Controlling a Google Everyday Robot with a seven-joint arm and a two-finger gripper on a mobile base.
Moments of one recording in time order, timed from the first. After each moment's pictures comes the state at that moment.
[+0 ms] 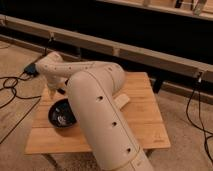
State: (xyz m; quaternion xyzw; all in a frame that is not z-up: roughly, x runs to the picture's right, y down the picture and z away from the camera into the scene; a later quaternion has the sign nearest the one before) arm -0.287 0.033 0.896 -0.29 0.09 0.47 0.83
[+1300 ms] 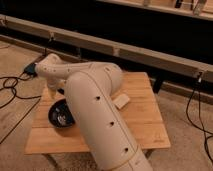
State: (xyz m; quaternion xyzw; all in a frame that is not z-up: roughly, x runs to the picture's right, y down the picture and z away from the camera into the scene) arm -0.292 0.032 0.913 -0.27 0.08 0.43 0.86
